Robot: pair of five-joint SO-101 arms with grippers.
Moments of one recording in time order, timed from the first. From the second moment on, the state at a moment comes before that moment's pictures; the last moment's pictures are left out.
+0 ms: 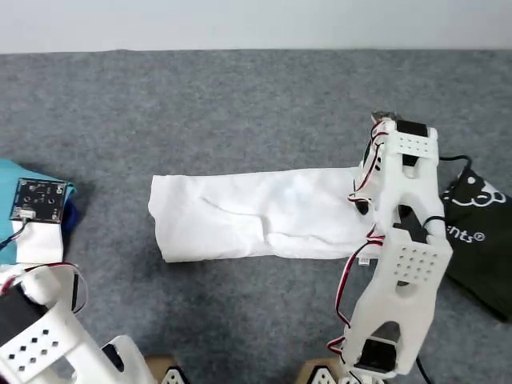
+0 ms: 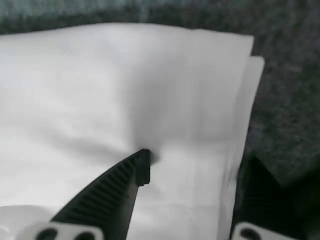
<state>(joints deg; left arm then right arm) -42.6 -58.0 38.4 99.4 -30.3 8.9 41.8 -23.7 85.3 8.6</state>
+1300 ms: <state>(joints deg) -42.6 -58.0 38.4 97.3 -30.3 21.5 23.0 -23.6 97.1 27.2</state>
